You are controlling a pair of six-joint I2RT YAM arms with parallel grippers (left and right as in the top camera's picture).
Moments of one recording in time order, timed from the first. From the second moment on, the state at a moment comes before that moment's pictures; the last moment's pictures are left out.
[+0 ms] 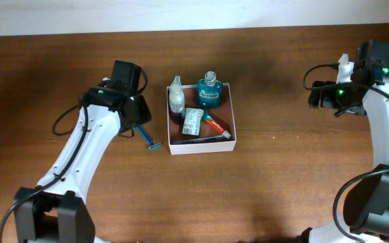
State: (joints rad) left arm -0.22 1.68 1.34 -0.90 -0.08 -0.60; right arm -0.28 1.75 1.52 -1.02 -0.09 -0.07
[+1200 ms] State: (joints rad) left arm -0.22 1.96 1.25 -0.76 -0.06 -0.72; right arm -0.28 1.75 1.52 -1.02 -0.09 -0.07
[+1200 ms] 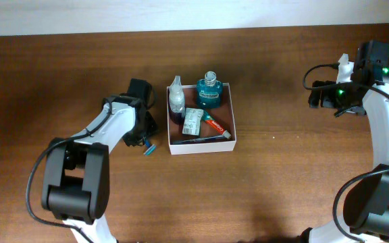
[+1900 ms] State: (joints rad) left arm -0.15 1.95 1.25 -0.82 -0.03 -0.61; right arm -0.28 1.75 1.52 -1.02 -0.09 -0.07
